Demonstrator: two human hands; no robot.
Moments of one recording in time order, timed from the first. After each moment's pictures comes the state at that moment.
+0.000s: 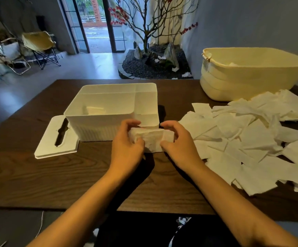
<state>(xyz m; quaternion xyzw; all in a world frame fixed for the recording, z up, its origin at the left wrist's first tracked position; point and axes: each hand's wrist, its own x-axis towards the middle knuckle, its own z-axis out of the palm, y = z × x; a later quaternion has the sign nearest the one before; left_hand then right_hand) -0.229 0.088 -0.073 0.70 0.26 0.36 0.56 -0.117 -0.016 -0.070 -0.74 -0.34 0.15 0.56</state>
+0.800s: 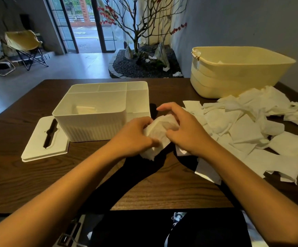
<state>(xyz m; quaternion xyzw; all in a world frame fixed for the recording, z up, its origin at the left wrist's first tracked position) -0.202 0.094 -0.022 0.89 0.19 0.08 0.41 -0.090 -0.041 -0.026 -0.74 -0.47 0.10 0.47</state>
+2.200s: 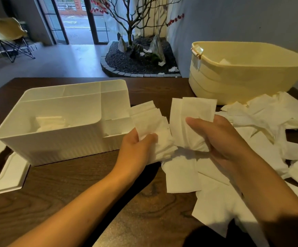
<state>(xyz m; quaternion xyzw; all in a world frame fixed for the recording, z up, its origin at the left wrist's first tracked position) -0.136 0.084 -0.061 0.60 0.25 0.21 0.73 -0.006 -0.054 -0.032 -0.69 -0.14 0.28 0.66</state>
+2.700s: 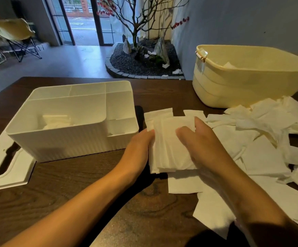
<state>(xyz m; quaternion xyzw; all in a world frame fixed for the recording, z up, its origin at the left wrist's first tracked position) -0.139 0.082 -0.054 0.57 0.25 0.14 0.77 -0.042 -0.030 -0.037 -0.75 -0.22 0.21 0.58</state>
